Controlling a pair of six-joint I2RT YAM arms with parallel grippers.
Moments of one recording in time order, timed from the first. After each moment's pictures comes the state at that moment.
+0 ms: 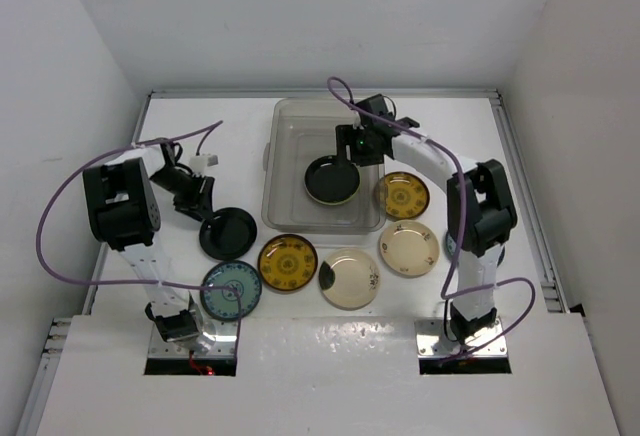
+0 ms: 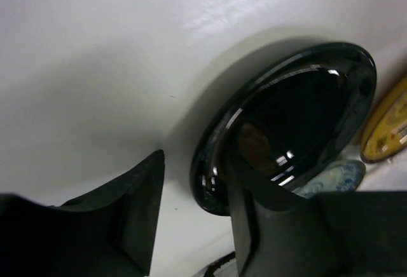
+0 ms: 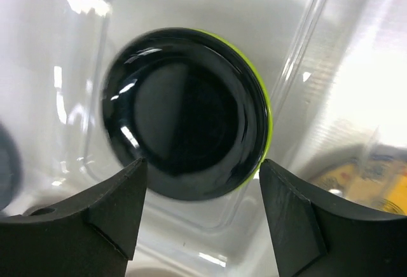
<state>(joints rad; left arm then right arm) 0.26 1.94 1.28 -0.91 0.43 0.53 0.42 1.98 1.51 -0.46 -0.11 0.29</state>
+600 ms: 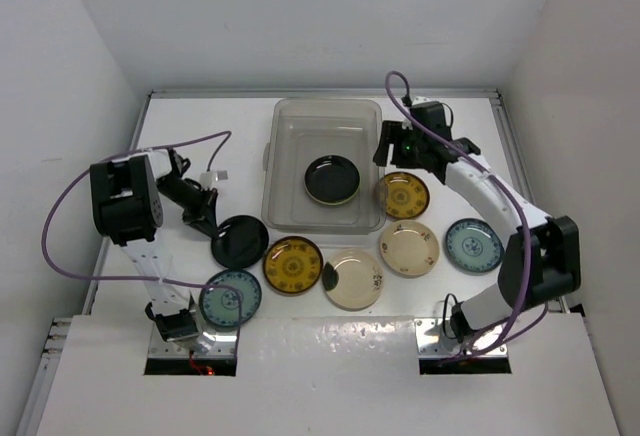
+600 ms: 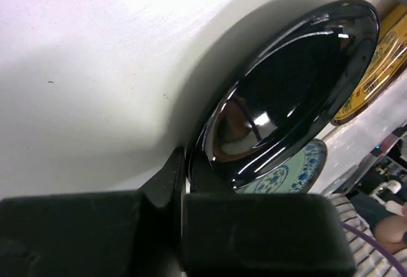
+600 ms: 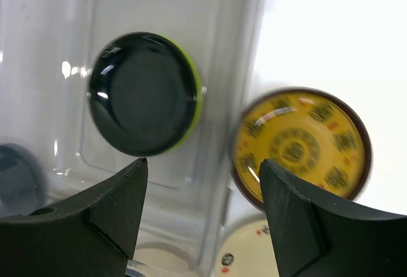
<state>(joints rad) 0.23 1.99 1.22 -1.04 0.52 0.57 0.32 1.54 1.19 -0.39 -0.05 0.32</state>
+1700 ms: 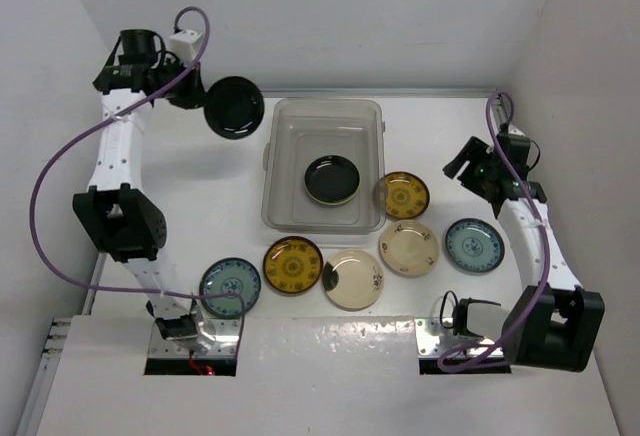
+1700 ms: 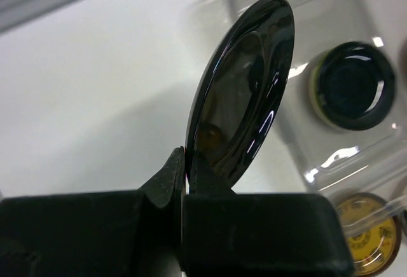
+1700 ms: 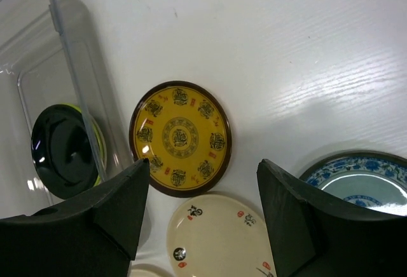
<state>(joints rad) 0.15 1.82 1.97 -0.91 0.51 0.31 -0.14 1.18 0.85 -0.36 -0.10 0.44</state>
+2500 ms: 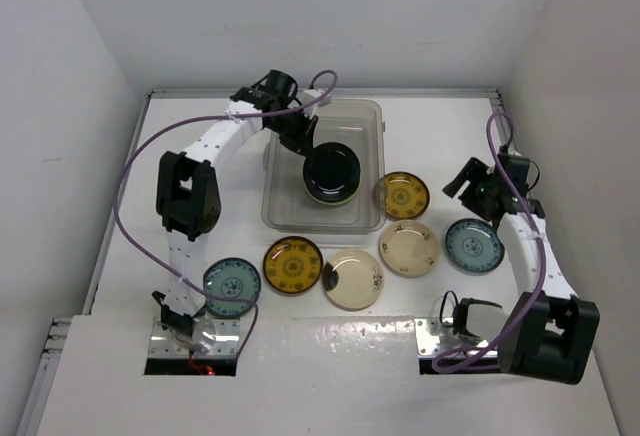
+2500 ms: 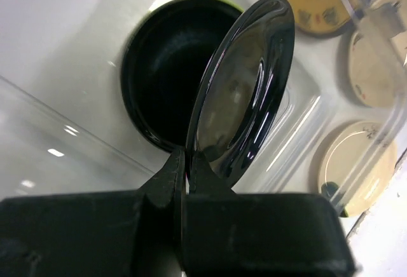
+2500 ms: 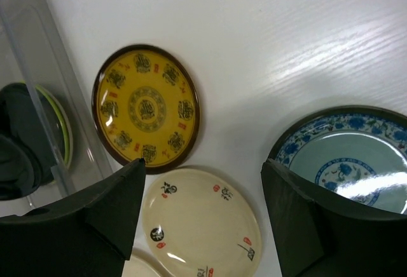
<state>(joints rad) -0.37 2.11 1.96 -0.85 0.56 0.24 -0.20 1.13 0.72 -0.38 -0.12 0.45</state>
